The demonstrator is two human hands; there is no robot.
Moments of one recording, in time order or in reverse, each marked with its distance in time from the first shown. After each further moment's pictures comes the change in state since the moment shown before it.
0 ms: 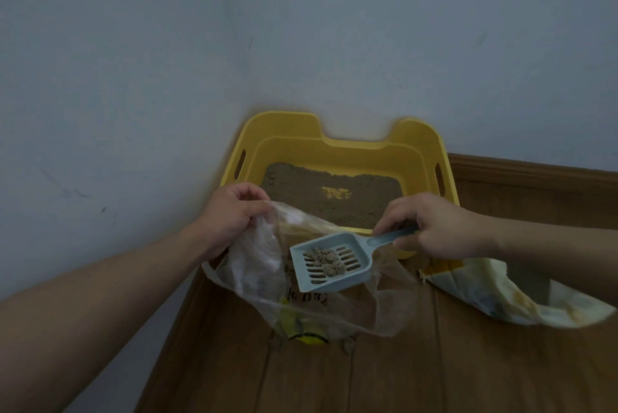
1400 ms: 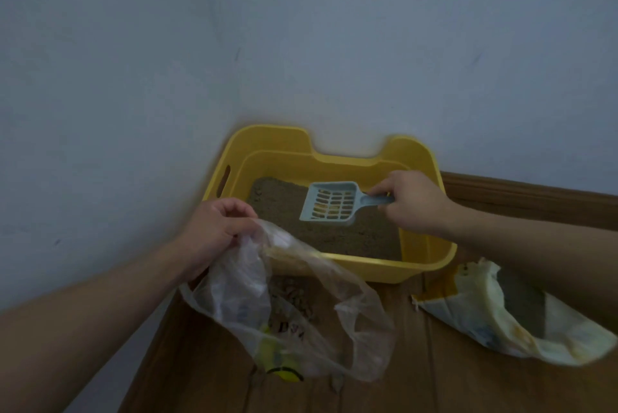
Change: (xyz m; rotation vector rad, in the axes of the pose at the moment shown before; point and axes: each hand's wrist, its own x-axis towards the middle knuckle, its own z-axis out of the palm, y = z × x) left_hand 0.012 0.004 0.003 -0.074 -0.040 -0.012; right_hand 0.065 0.029 -0.023 -0.259 0.313 0.194
